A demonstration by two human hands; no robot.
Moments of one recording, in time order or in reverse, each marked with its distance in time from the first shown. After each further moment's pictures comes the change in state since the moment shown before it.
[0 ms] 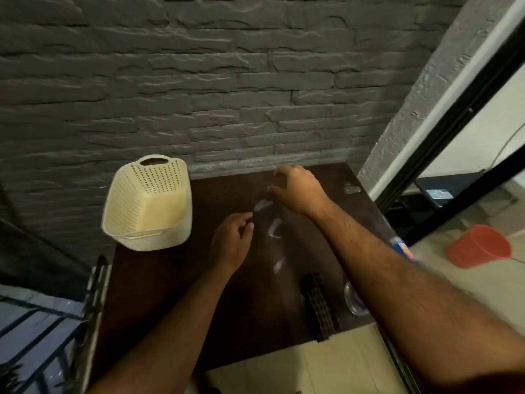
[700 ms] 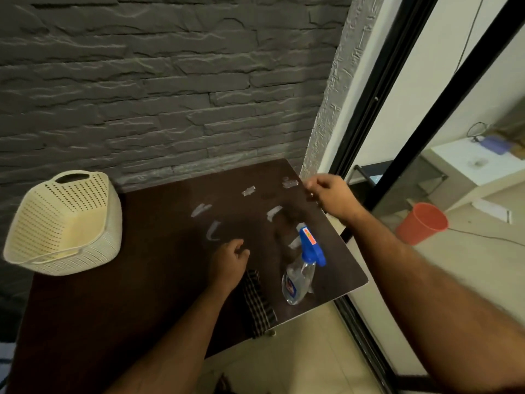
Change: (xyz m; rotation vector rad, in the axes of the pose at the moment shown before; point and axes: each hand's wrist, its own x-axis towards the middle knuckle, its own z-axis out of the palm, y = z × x) left_hand -0.049 0.083 0.140 0.086 -0.314 -0.229; right_hand -0.091 0.212 -0.087 0.544 0.158 0.278
